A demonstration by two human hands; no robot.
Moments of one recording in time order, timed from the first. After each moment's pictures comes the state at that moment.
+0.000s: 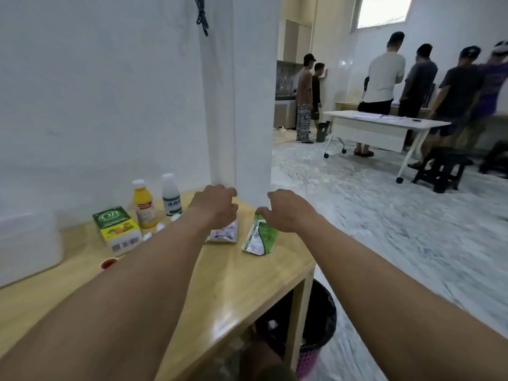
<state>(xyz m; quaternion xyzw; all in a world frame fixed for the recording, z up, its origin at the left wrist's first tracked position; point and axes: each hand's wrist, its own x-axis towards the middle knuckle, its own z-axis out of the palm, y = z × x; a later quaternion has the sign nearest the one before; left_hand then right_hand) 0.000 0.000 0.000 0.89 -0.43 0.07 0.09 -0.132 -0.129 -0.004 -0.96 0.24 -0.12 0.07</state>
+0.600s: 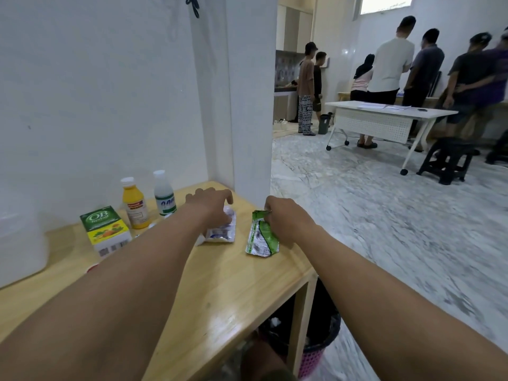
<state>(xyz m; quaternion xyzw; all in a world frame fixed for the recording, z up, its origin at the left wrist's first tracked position) 0.024 -0.010 -0.011 0.92 -0.40 -0.01 0.01 -0.121 -0.143 -0.037 -0.96 0.24 -0.13 0.12</state>
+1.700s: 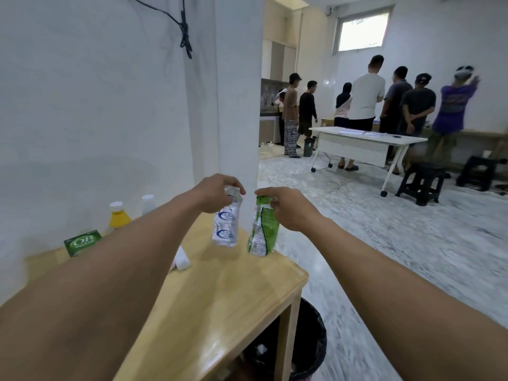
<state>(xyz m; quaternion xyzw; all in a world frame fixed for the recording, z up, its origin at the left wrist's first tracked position) 0.015 -0.038 0.061 0.81 -0.51 -0.05 0.30 -0.146 -0.174 0.035 -0.93 0.21 -0.21 0.20</state>
